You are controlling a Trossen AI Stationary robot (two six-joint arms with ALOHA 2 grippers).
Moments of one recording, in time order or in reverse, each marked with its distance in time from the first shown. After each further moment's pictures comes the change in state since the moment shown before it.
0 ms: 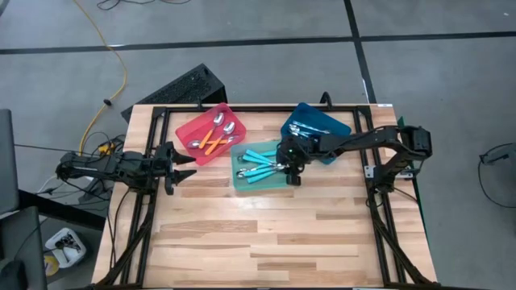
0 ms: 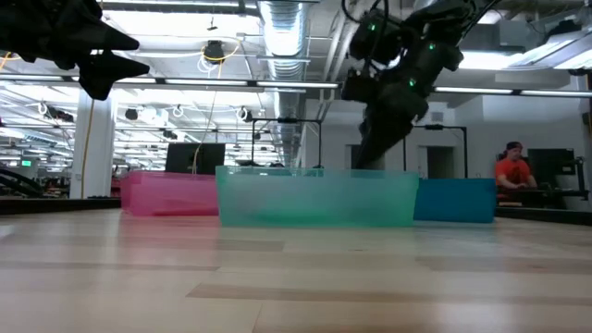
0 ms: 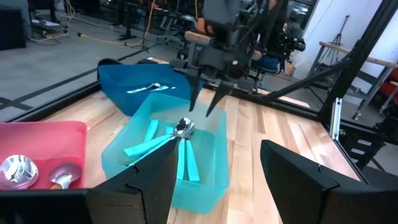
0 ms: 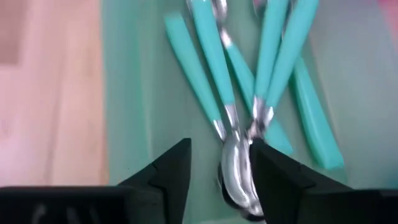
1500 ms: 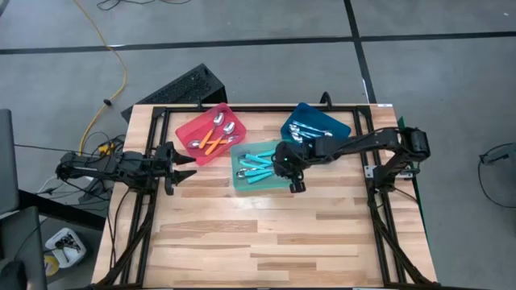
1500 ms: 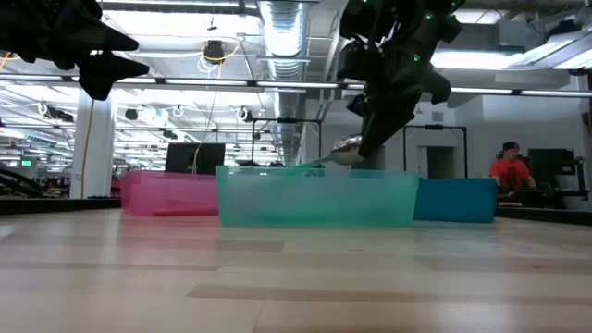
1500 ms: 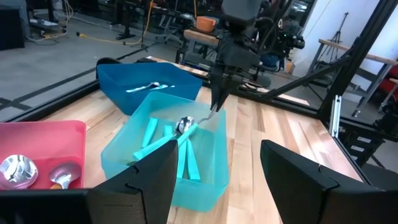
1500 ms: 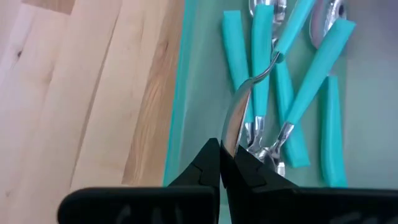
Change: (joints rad) left arm 0.000 0.000 0.000 -0.005 0.005 0.006; right arm 0.095 0.029 0.156 -0.233 0.037 -0.186
